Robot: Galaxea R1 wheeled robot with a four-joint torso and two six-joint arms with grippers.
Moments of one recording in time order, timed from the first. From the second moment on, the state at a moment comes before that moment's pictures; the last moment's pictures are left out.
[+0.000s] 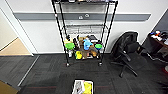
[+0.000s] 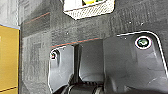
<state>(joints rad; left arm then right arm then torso) 1.21 2.61 -2.07 -0.03 -0.20 -0.11 -1.19 2.72 -2.16 0.00 0.08 0.04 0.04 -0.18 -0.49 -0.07</state>
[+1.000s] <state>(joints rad) 1.21 2.61 -2.07 -0.03 -0.20 -0.11 -1.19 2.72 -2.17 0.00 0.08 0.04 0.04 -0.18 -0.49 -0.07</state>
